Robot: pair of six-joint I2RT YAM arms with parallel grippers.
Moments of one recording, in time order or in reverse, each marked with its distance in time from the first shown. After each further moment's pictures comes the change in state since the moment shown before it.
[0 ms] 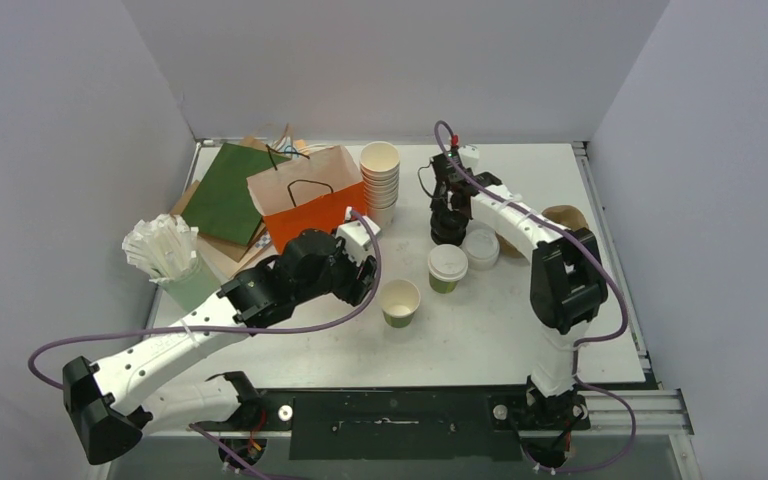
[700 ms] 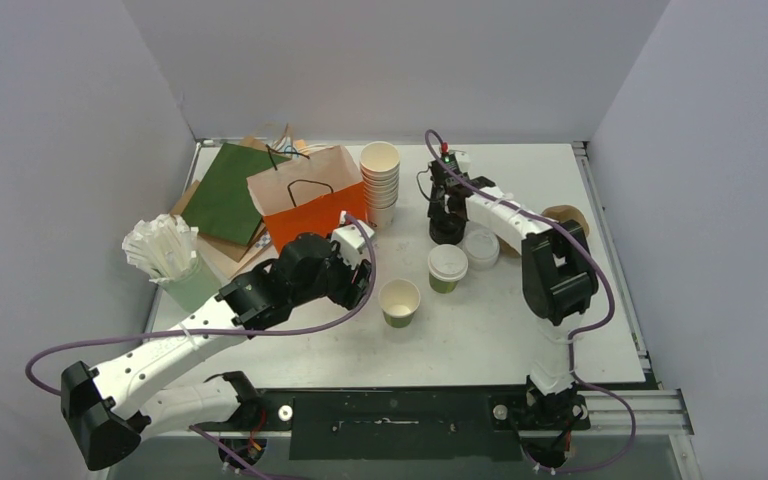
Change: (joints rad) left arm 0.027 -0.028 -0.054 0.002 0.021 -0.009; right arm -0.014 0.092 -0.011 0.065 -0.059 -0.108
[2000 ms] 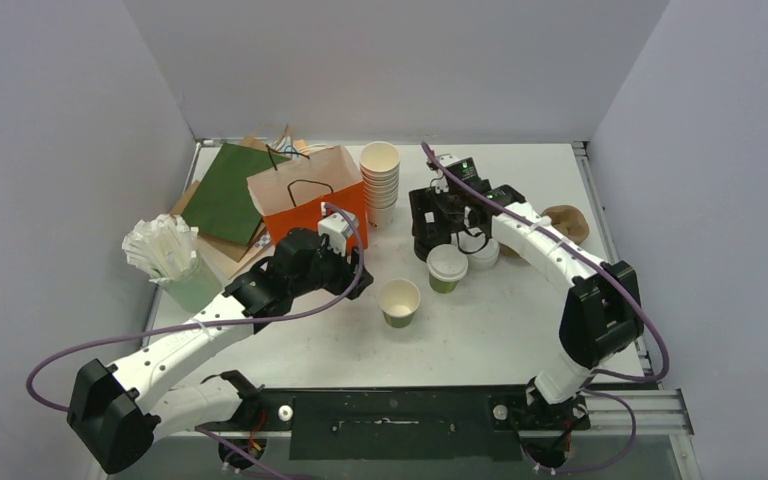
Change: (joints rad) left arm 0.154 0.035 -0.134 0.192 0.131 -0.189; right arm 0.037 -0.313 -0.147 -0.116 -0.316 -0.300
